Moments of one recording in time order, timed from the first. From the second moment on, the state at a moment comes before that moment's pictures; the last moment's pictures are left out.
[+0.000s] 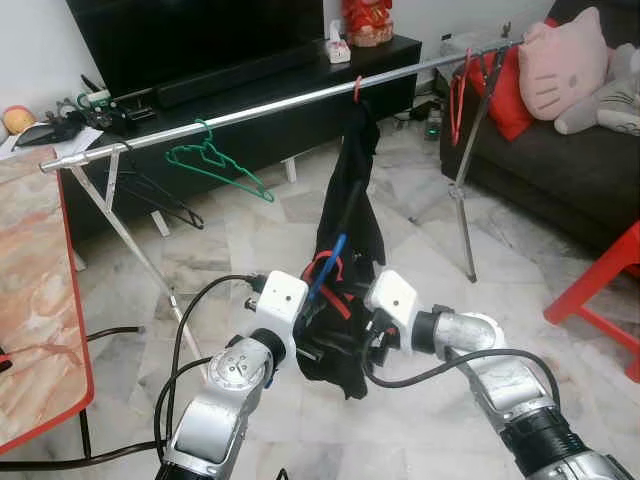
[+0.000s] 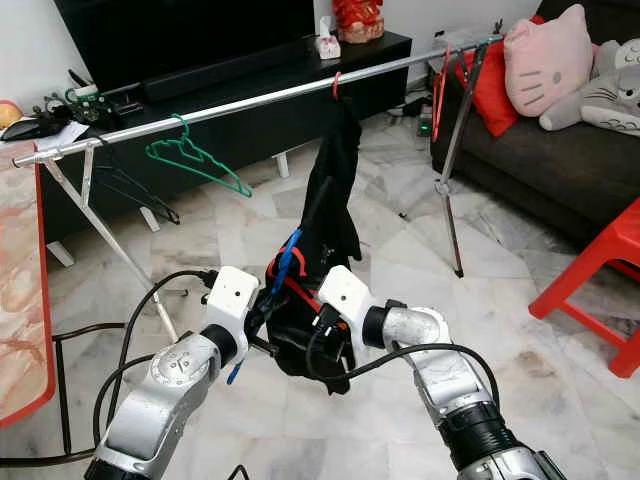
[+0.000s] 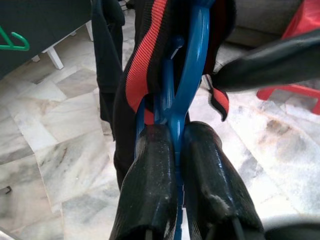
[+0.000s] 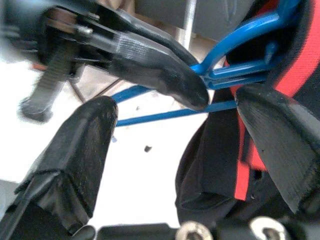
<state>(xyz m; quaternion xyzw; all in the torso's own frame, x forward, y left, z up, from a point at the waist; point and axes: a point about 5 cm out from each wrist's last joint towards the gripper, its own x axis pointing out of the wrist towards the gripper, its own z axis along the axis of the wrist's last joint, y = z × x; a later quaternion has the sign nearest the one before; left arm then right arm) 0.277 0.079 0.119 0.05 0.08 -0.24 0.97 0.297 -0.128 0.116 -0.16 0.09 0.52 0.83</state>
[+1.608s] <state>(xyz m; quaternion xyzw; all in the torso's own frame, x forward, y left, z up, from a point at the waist) 0.228 0.121 0.082 0.15 0.23 -0.54 0.80 0.296 -0.188 0.130 -0.23 0.18 0.67 0.68</state>
